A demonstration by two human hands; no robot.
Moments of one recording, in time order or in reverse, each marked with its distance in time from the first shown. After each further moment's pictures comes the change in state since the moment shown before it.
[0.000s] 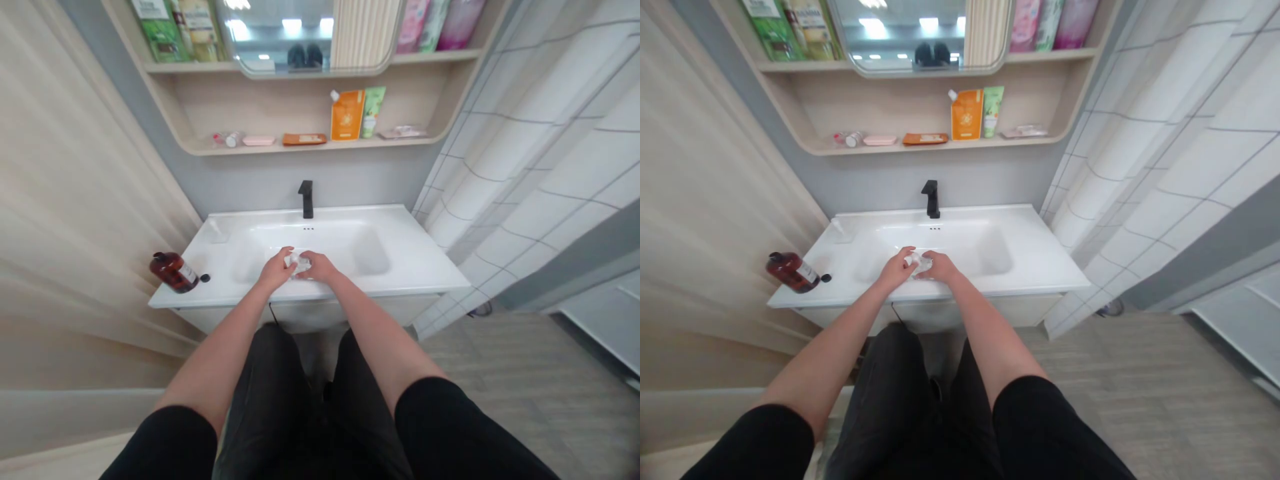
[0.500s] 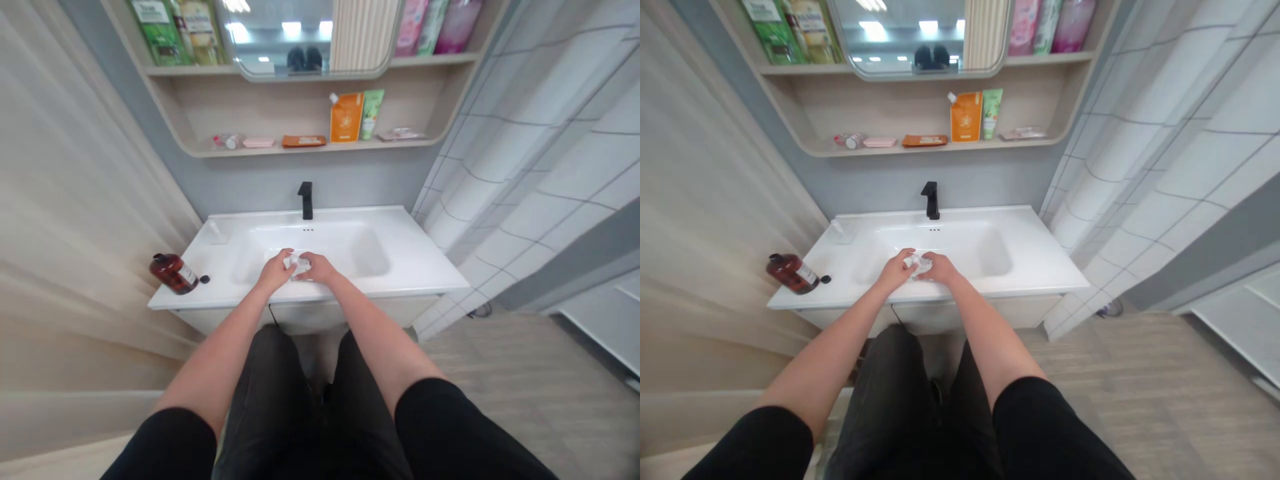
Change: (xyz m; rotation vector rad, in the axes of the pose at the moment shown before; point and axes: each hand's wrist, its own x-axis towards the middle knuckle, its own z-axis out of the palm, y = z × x) left_hand -0.002 0.004 -0.001 0.031 0.017 -0.008; right_hand 0.001 0.002 0.002 0.012 -0.001 0.009
